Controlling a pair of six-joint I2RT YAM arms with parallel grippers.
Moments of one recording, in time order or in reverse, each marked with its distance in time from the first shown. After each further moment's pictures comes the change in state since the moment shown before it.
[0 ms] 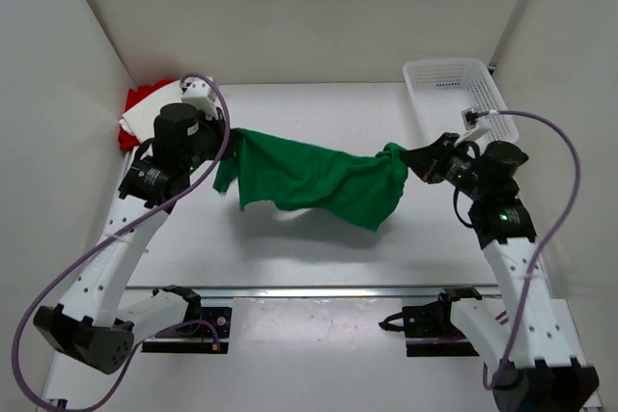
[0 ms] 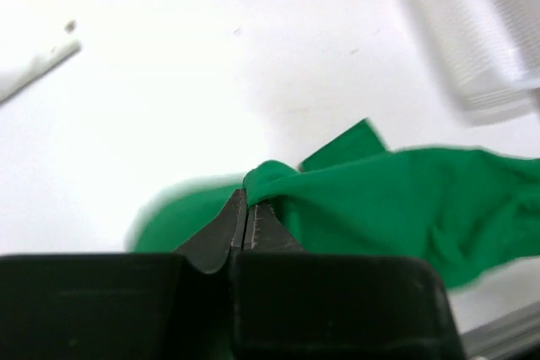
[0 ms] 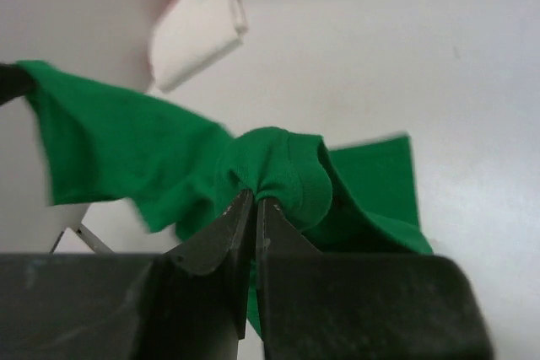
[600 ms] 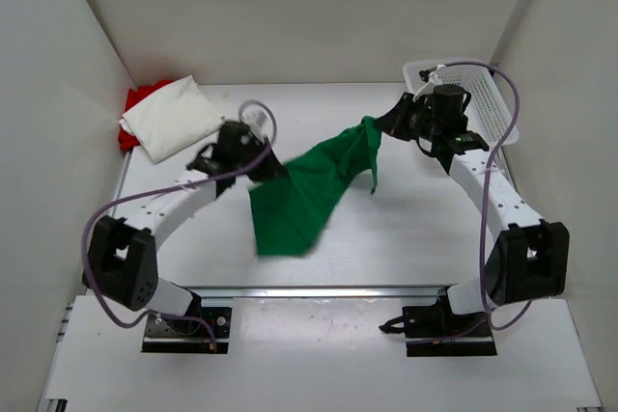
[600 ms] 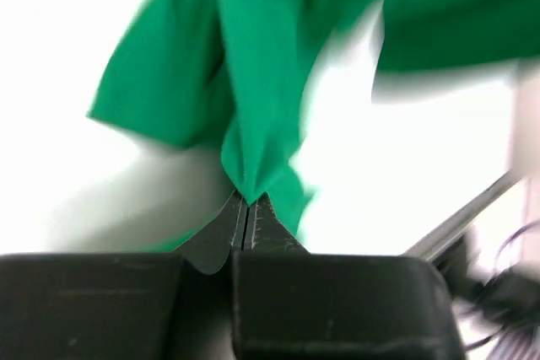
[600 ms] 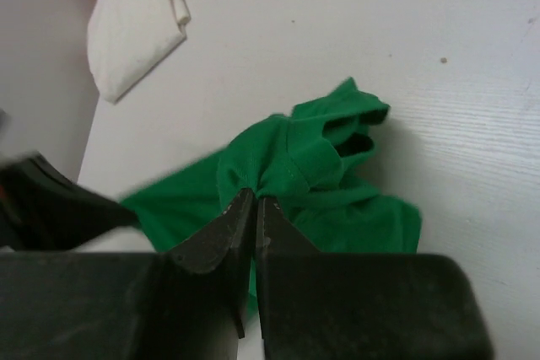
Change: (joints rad) left arm -0.102 0.384 -0.356 0.352 0.294 -0.274; right arm 0.098 0.652 0.269 0.113 0.124 0.028
